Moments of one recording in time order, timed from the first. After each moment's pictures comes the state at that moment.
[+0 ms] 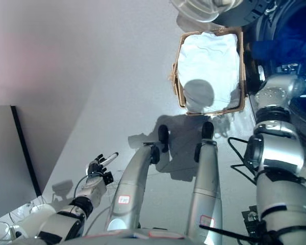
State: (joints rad) left arm -0.29 0.18 -0.14 1.08 -0.56 -0.09 0.37; right arm -1.13 -0.64 -0.26 1.11 1.14 -0.40 -0.70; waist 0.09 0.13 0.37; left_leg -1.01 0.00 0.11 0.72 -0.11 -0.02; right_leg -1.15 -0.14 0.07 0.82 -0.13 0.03
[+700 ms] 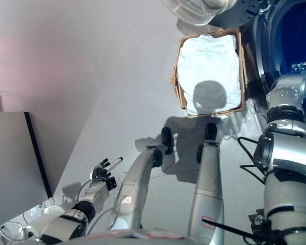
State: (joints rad) left arm -0.27 0.15 -0.17 1.09 -0.56 -0.09 0.35; right arm -1.13 -0.66 -0.22 1.12 1.15 -0.38 -0.64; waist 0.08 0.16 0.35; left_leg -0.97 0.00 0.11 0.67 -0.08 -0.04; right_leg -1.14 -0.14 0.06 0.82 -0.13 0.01
